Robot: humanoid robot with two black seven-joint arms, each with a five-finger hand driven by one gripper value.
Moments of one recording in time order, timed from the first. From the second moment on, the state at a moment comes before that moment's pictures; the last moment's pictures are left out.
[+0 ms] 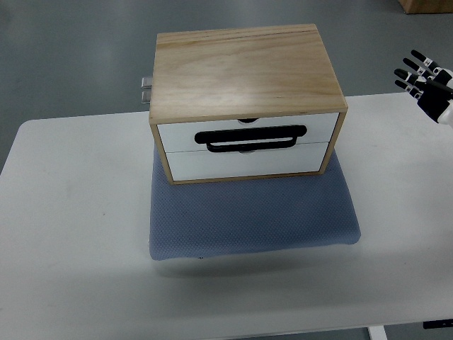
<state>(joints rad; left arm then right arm) -0.03 0.00 0.14 -0.14 0.10 -0.07 -0.04 0.62 -0.44 1.25 0.64 -0.45 0.37 0.05</state>
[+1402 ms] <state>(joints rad) -0.02 0.00 0.14 -0.14 0.10 -0.07 -0.05 0.63 -0.45 1.24 0.64 -0.45 0.38 0.05</state>
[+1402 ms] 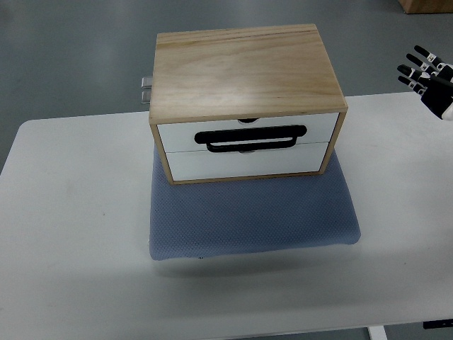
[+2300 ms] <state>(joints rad) -0.02 0.00 0.14 -0.14 0.10 -0.07 -0.05 1.06 -0.99 0.45 1.07 -0.18 0.54 0.19</state>
